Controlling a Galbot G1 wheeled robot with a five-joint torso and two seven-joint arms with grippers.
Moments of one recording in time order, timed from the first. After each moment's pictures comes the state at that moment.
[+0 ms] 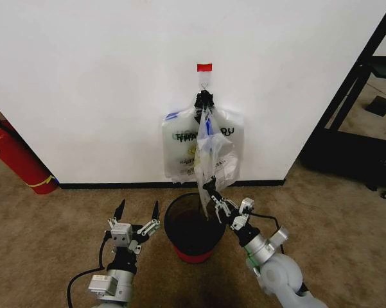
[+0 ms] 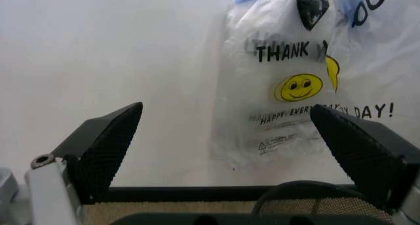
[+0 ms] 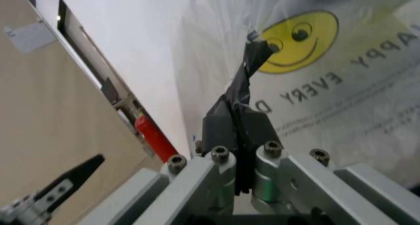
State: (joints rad) left arm 1.69 -1.22 -0.31 -2.19 -0.17 -0.24 -0.27; right arm -1.36 1.24 0.28 1.89 0.83 0.06 -0.47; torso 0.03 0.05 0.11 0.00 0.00
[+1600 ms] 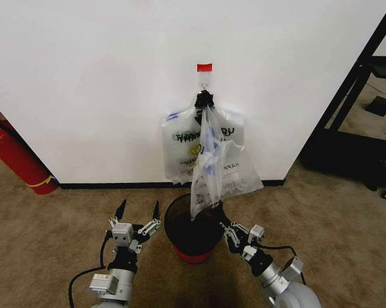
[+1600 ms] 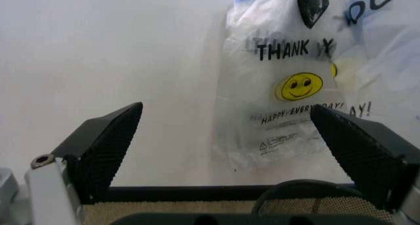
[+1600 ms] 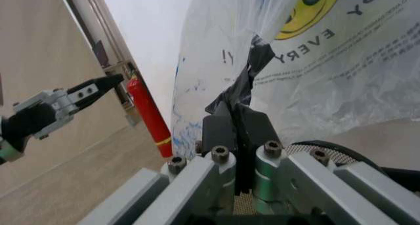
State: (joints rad) left arm 1.68 -1.21 -0.30 -2.18 -0.17 -0.24 -0.27; right arm -1.55 1.28 0.40 1.90 0.61 0.19 -0.63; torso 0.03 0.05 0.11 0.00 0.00
